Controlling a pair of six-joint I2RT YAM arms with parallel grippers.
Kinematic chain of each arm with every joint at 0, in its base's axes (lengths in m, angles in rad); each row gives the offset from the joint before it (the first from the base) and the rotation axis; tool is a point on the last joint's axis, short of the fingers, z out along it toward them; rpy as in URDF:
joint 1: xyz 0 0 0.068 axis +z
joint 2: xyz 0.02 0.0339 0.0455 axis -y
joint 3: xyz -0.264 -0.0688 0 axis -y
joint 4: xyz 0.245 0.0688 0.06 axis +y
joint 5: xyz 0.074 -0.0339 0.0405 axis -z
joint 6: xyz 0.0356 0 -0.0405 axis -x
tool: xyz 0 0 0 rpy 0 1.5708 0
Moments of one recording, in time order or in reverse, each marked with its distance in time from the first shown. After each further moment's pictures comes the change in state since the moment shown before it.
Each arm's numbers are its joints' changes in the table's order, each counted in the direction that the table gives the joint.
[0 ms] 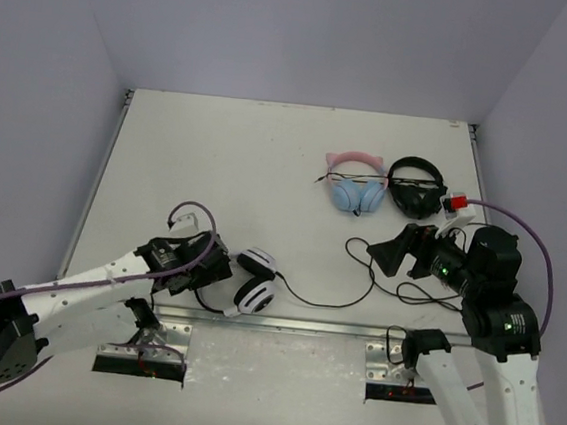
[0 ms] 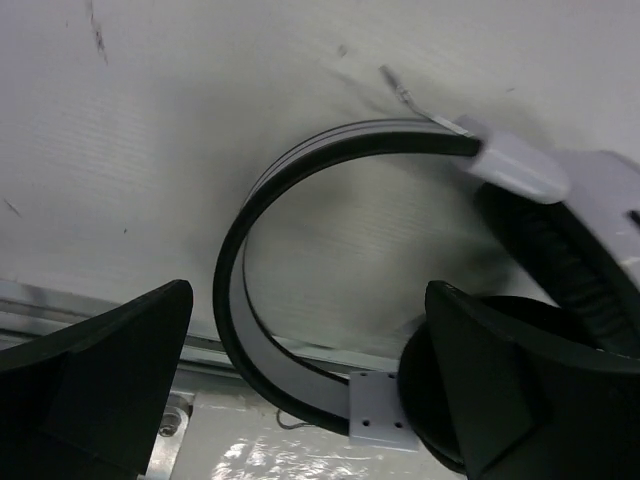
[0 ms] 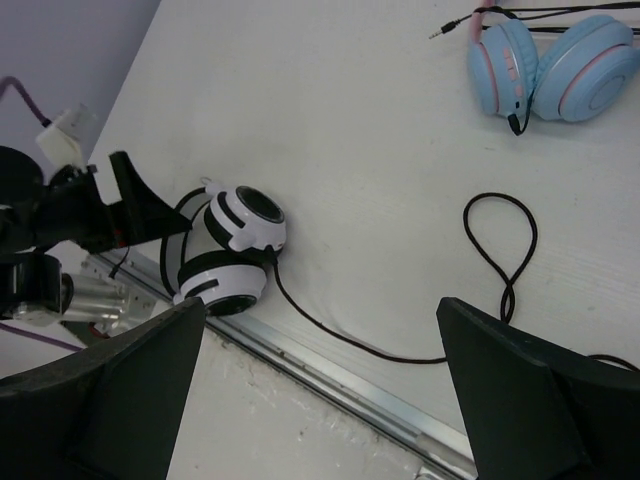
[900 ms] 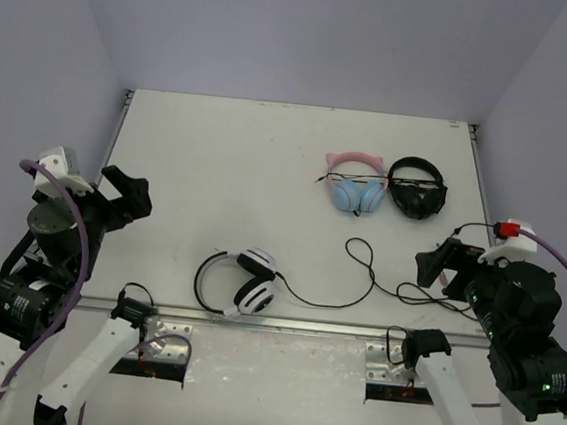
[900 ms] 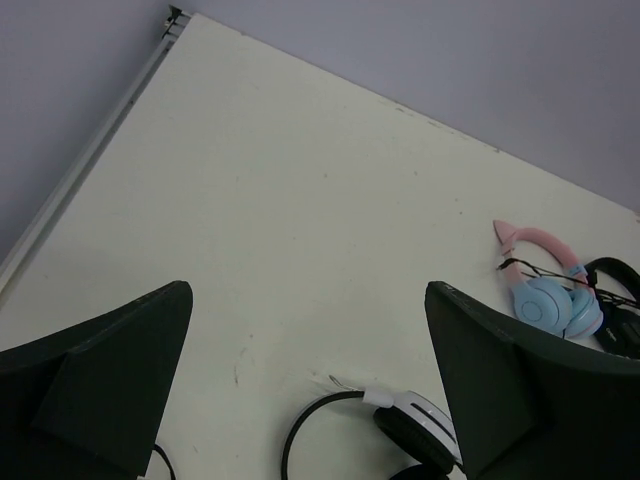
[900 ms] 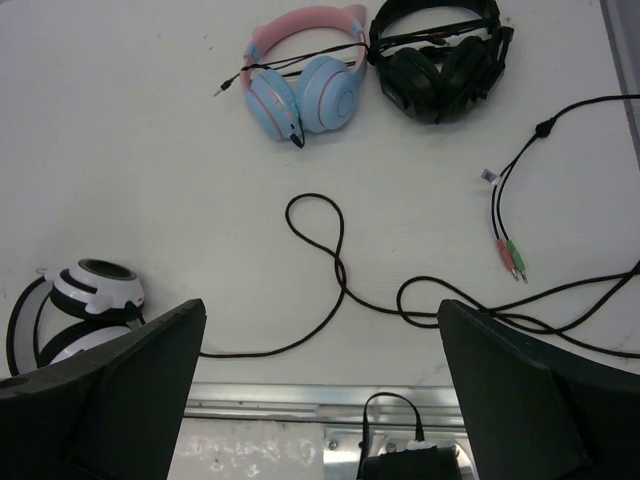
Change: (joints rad) left arm 0.534 0.385 0.593 0.077 -0.010 -0.721; right arm -0.001 0.086 0.236 0.308 0.499 0.015
